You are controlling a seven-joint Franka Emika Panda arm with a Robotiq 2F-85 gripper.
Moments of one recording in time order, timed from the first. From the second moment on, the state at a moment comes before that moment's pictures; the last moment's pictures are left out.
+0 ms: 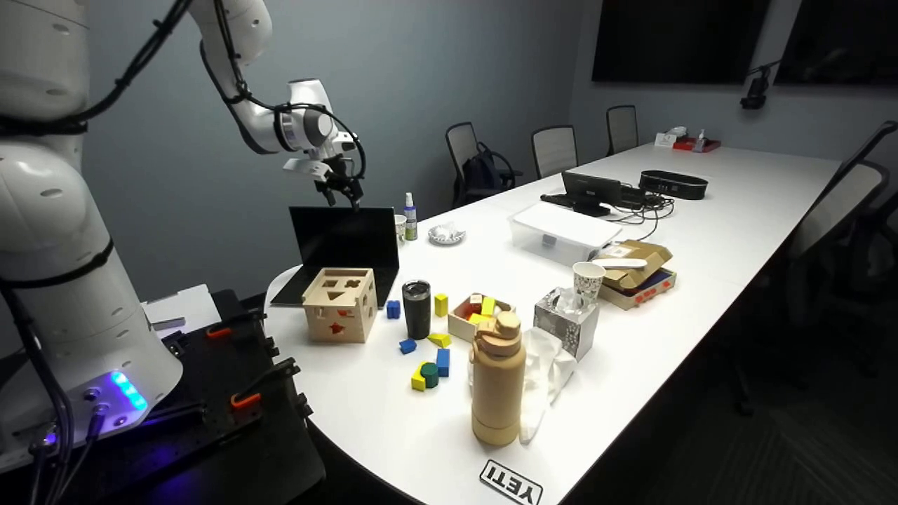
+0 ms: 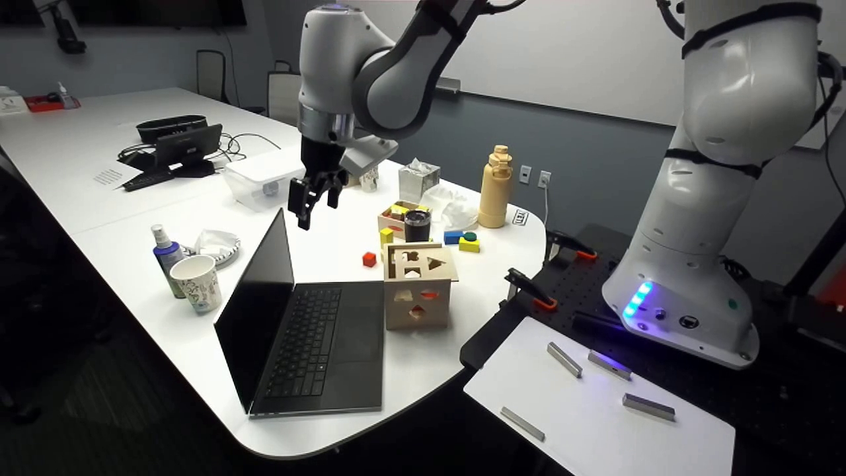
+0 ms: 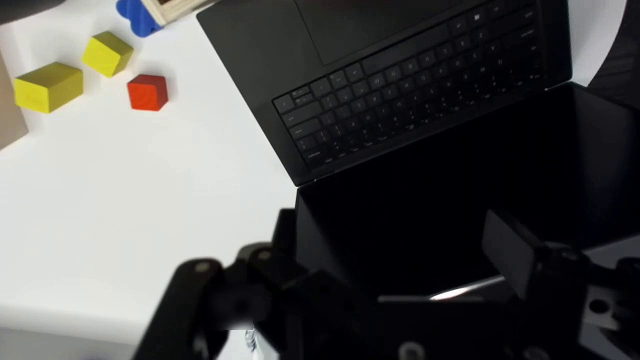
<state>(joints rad) 0.11 0.36 0.38 -2.21 -0.41 2.77 0.43</state>
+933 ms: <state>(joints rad) 0.32 0.75 0.23 -2.00 -0.18 2.81 0.18</state>
